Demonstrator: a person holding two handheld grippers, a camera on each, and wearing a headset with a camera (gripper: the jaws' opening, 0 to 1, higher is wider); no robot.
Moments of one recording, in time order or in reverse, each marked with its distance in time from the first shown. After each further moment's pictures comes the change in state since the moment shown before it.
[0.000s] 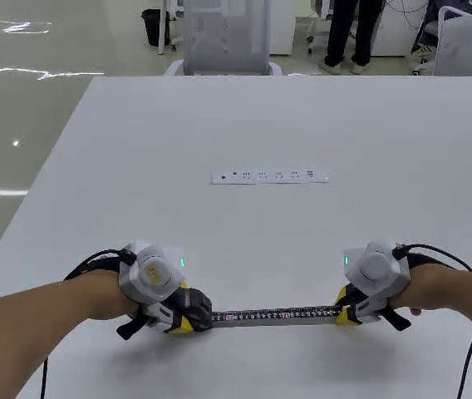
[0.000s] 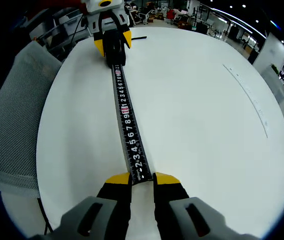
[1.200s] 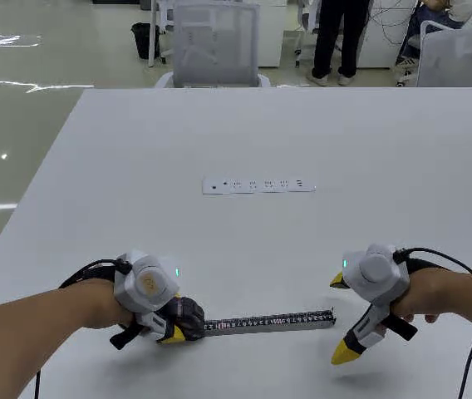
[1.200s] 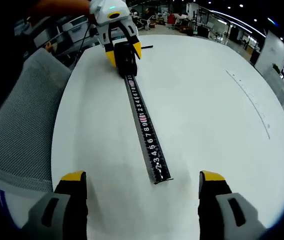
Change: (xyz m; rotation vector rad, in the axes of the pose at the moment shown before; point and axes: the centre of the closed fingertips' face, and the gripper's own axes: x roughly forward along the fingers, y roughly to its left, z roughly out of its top) left arm 0.002 0.001 -0.001 0.023 0.031 0.005; right arm -0.016 0.030 0.009 -0.027 -0.027 0.079
